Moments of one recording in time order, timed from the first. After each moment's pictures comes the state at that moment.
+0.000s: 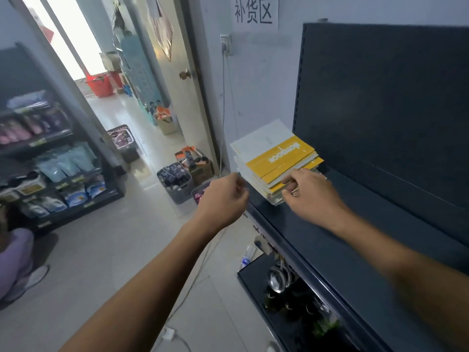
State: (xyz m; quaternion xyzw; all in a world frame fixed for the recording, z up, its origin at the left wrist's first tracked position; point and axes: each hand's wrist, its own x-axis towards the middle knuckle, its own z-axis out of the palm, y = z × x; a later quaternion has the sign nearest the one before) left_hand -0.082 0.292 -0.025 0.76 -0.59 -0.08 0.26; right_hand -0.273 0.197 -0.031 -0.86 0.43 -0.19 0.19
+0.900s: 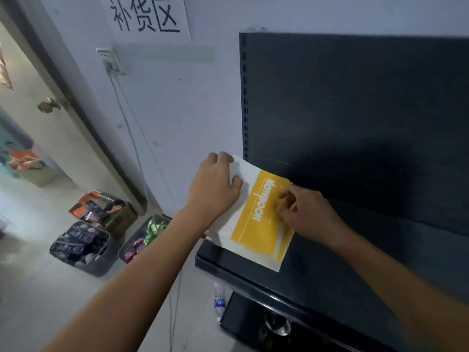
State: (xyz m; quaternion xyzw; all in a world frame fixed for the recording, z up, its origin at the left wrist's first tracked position) left_hand 0.002 0.044 -0.018 0.60 -0.76 -0.06 0.25; right_hand -0.209 0.092 -0.047 -0.67 0.67 -0.22 0.23
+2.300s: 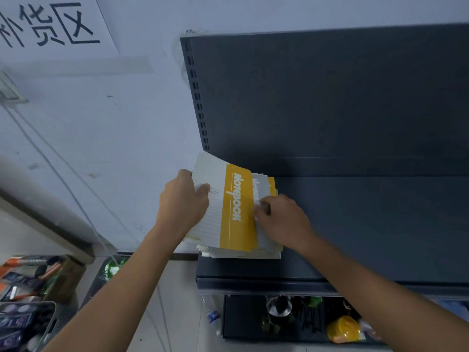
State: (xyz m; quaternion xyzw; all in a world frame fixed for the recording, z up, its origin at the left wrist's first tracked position) left_hand 0.041 0.008 -0.028 0.59 -0.75 -0.18 0.21; right_hand -0.140 0.120 -0.064 -0.53 0.79 -0.24 0.19
